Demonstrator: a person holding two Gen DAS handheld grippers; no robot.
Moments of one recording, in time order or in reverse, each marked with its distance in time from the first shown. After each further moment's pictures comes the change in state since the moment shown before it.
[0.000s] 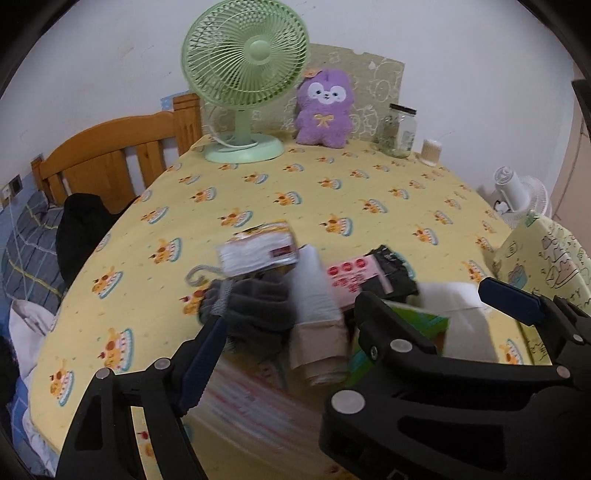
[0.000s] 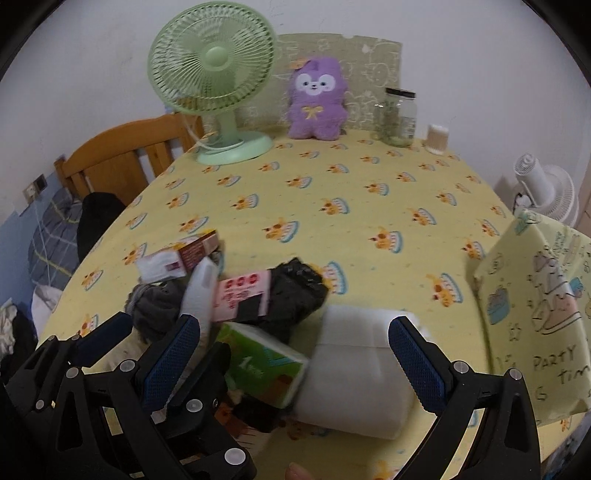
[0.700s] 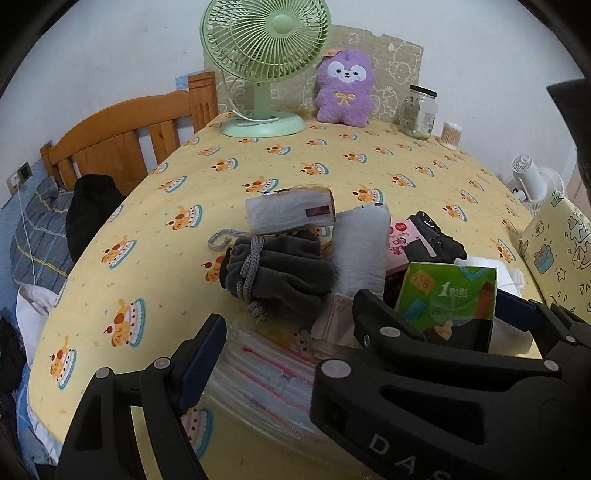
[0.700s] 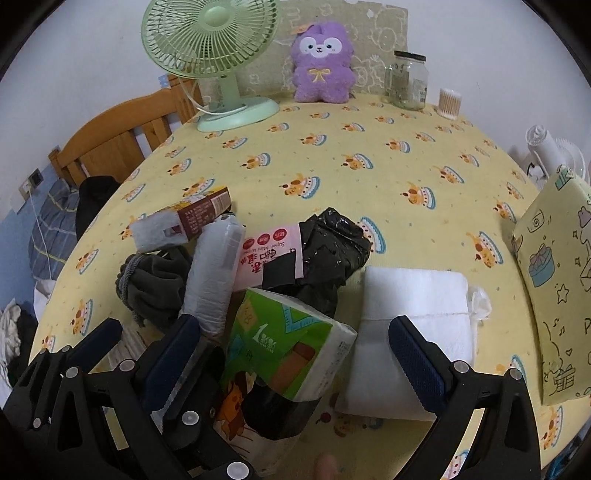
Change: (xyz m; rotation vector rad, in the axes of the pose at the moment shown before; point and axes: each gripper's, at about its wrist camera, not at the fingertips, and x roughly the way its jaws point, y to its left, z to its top) left arm 0.015 0.016 -0.017 -0.016 0.053 0.037; right arm 0.034 0.013 -0.014 0.049 0.106 0.017
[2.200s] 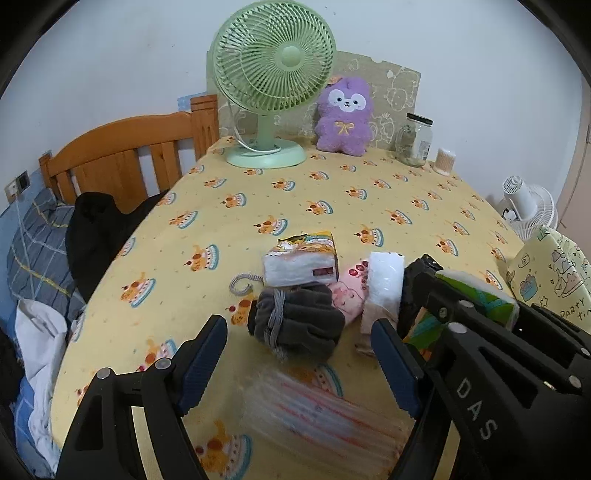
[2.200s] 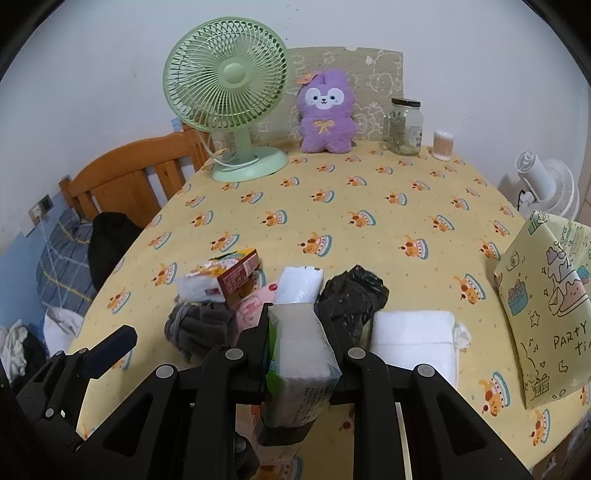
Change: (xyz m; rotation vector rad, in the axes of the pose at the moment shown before) left arm -0.019 0.019 0.024 0.005 -0.065 -0.043; right arm -0.044 0.021 0.014 0.015 -0.171 -0.005
